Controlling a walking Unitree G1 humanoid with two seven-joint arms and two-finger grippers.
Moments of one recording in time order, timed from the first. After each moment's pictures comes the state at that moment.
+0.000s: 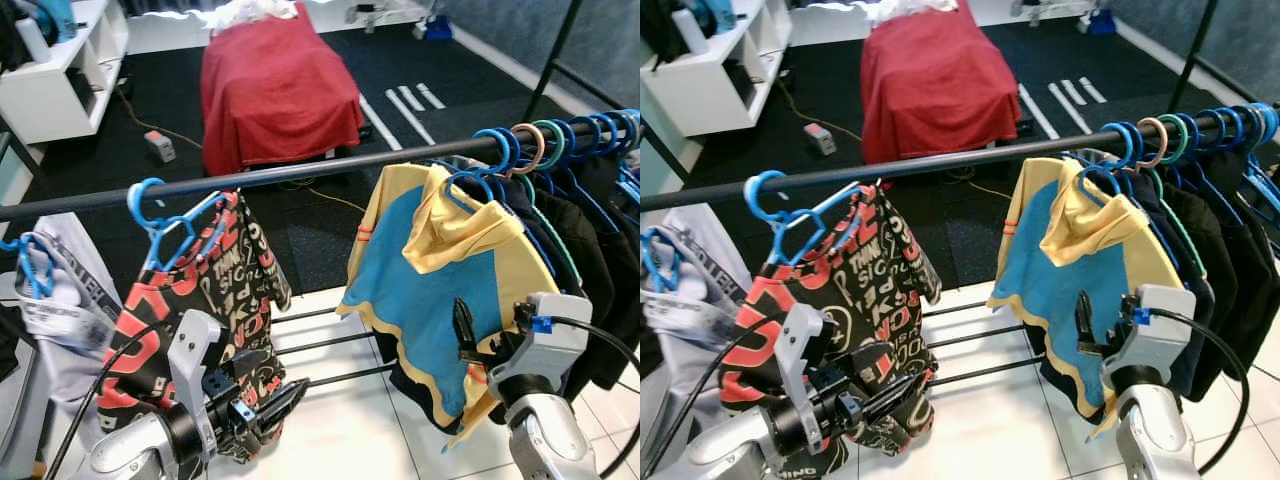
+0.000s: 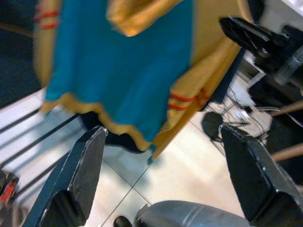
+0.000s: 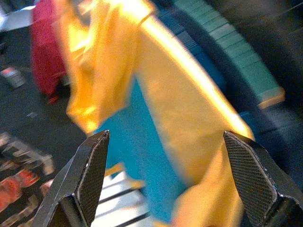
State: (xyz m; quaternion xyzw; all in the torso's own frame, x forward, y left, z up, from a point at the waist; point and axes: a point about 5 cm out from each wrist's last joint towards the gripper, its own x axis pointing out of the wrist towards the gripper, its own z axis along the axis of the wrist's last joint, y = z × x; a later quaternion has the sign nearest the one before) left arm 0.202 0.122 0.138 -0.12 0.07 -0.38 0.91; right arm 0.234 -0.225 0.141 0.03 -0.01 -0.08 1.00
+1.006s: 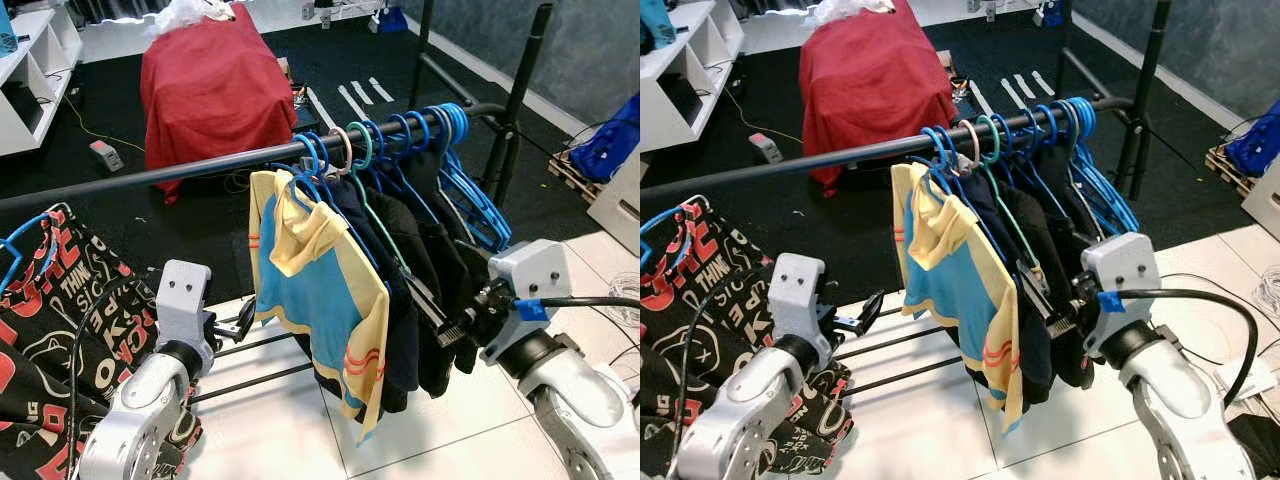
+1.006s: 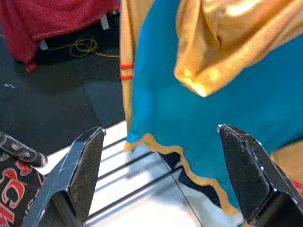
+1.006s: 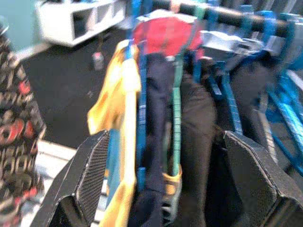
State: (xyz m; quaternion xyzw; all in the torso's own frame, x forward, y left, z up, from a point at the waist) left arm 0.272 0.167 0.140 0.00 0.02 -0.09 1.00; right arm 0.235 -0.176 0.211 -0.15 -0.07 0.22 0.96
